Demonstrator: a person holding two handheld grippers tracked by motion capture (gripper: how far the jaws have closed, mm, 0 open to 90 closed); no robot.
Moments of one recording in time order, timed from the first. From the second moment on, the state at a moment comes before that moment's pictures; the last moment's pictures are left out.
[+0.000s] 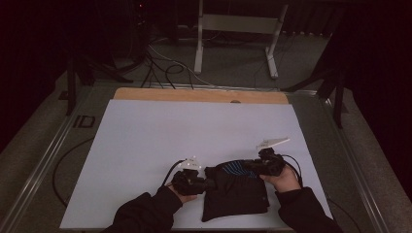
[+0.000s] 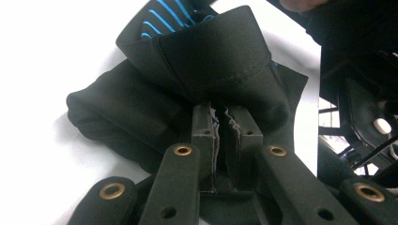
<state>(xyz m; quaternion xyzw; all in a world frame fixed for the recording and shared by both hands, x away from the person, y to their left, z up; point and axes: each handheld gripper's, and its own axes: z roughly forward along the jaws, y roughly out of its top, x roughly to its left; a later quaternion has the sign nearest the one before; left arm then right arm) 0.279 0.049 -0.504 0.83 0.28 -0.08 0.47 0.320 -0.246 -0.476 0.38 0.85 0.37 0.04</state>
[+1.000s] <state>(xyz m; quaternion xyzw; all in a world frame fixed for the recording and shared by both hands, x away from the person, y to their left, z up) 0.254 0.050 -0.505 0.86 0.21 -0.10 0.45 0.210 -0.267 -0.465 0.33 0.85 0.42 -0.01</state>
